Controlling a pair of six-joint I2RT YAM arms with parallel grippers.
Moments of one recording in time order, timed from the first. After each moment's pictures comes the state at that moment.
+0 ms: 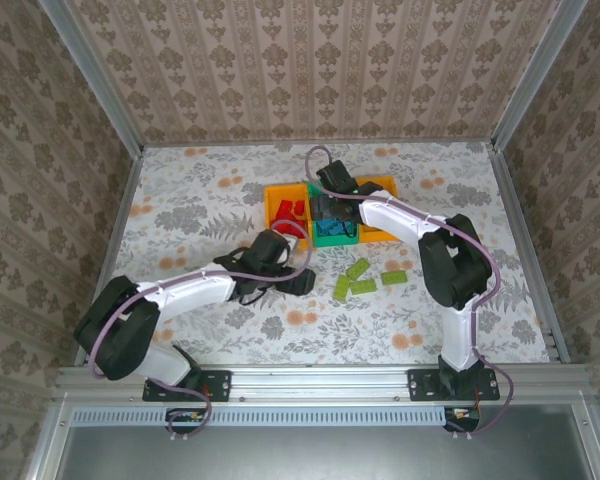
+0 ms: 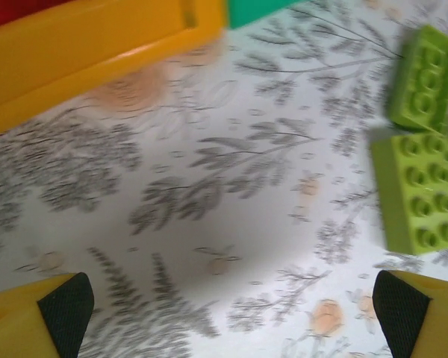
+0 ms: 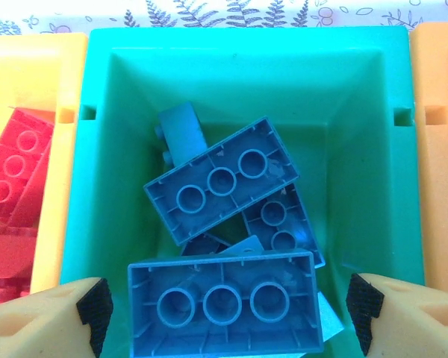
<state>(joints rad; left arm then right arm) -0.83 1.45 0.75 -0.22 0.06 -0.38 0.53 1.98 1.51 -0.49 0.21 0.41</state>
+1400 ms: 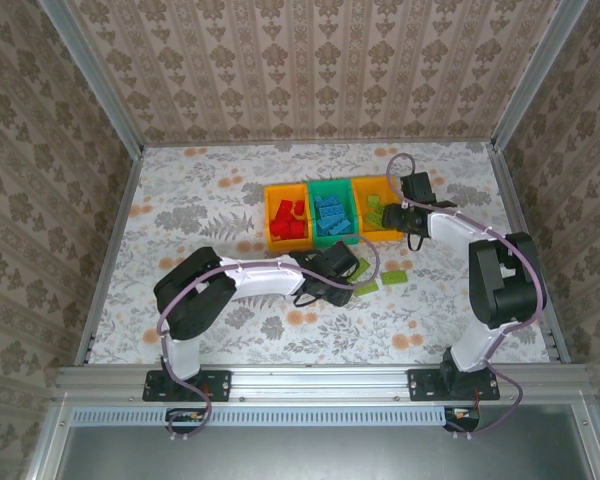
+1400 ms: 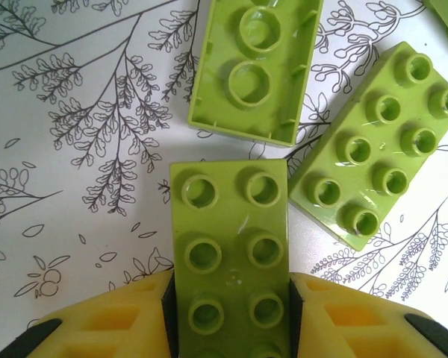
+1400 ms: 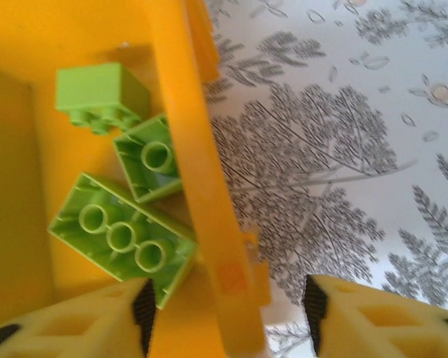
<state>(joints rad) -1.08 1.89 1.15 -0.37 -0.02 -0.44 0.15 1.72 1.07 -0.31 0.05 0.34</state>
